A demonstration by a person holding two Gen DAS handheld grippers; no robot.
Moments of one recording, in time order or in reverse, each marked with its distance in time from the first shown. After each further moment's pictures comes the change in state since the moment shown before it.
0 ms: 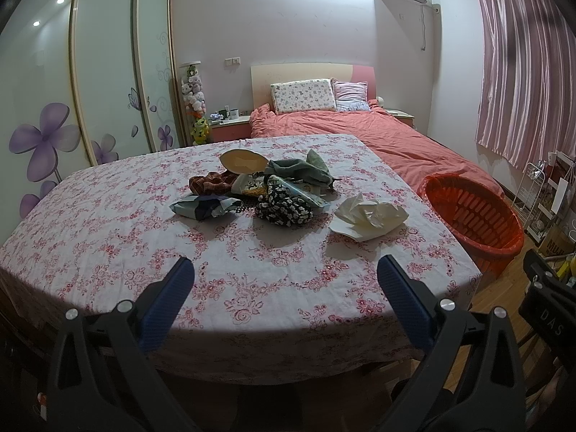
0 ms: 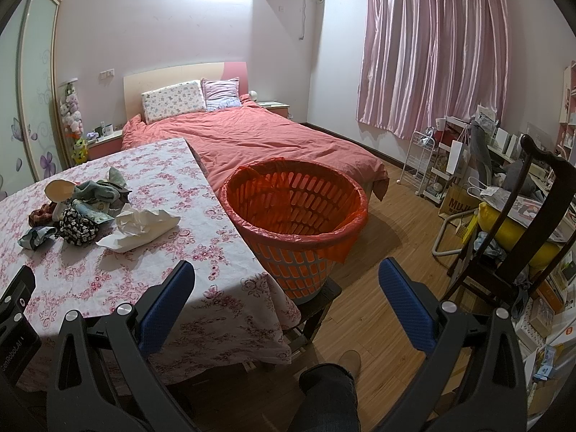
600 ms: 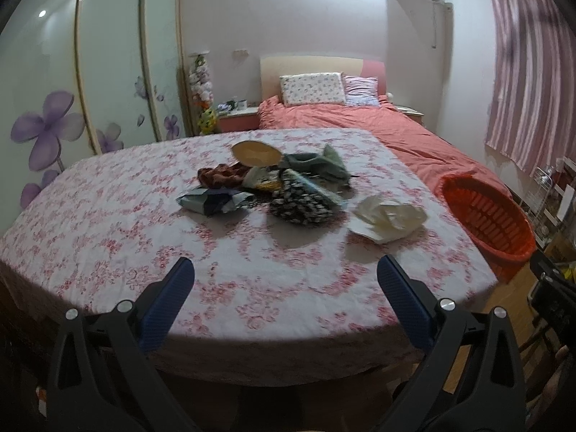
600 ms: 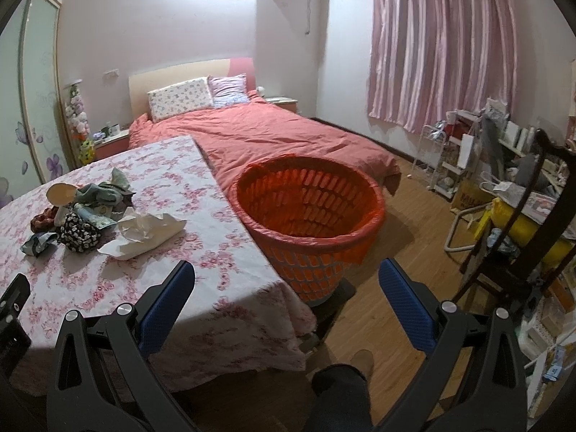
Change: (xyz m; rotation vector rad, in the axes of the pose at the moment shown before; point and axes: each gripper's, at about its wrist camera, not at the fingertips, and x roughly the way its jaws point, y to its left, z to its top) left arm 0.024 0.022 0.002 -0.050 0.039 0.027; right arm 0.023 0.007 0.004 0.008 0.027 0.058
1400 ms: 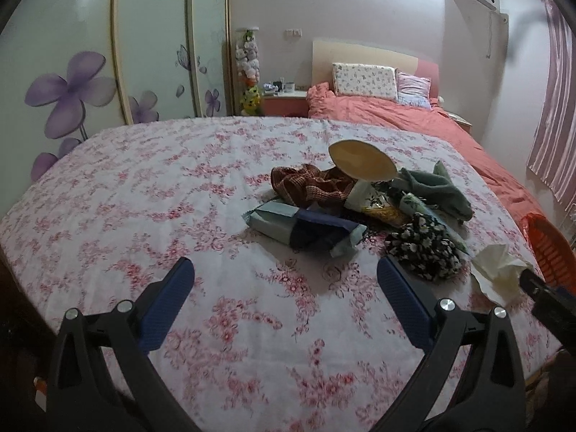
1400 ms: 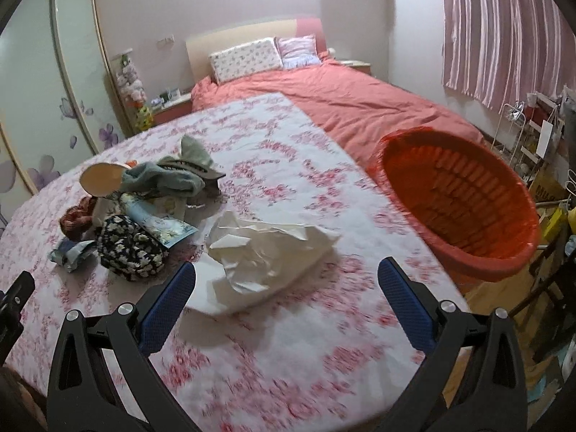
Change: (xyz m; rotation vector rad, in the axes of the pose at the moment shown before) left arm 0.105 0.100 0.041 -0.133 0.076 0.105; right arm 0.077 0.111 0.023 -0.045 0.172 0.254
